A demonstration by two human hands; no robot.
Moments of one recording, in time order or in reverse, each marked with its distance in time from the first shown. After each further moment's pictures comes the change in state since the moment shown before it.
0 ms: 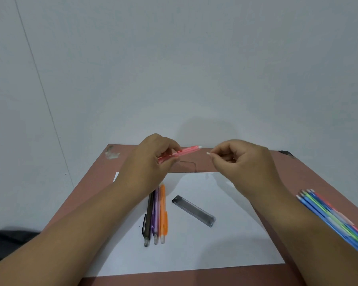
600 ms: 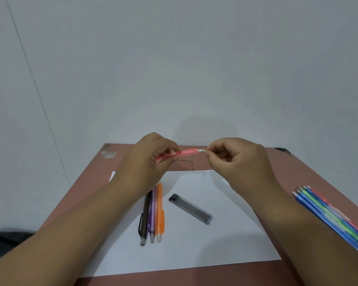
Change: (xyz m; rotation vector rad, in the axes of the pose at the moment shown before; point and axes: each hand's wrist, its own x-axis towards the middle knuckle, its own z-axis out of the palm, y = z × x) left_hand 0.000 -0.001 0.002 0.046 -0.004 0.093; right_hand -0.001 0.003 0.002 0.018 0.016 -0.135
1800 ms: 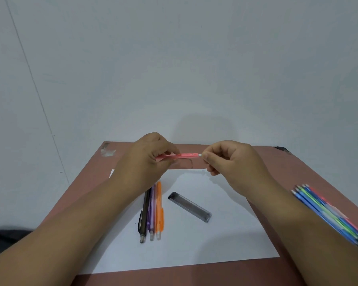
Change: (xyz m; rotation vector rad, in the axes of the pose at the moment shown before) left_hand 0.000 -0.002 0.000 -0.004 -0.029 -0.010; right_hand 0.003 0.001 -0.001 0.174 -0.191 0.303
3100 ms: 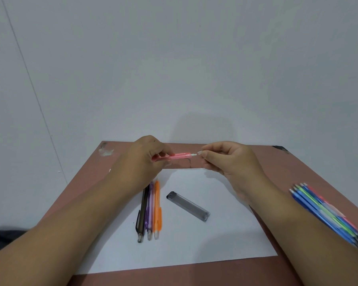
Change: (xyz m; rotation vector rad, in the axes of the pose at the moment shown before) left_hand 0.000 -0.010 0.002 0.035 -0.098 -0.098; right_hand 0.011 0.015 0.010 0.453 0.058 0.186
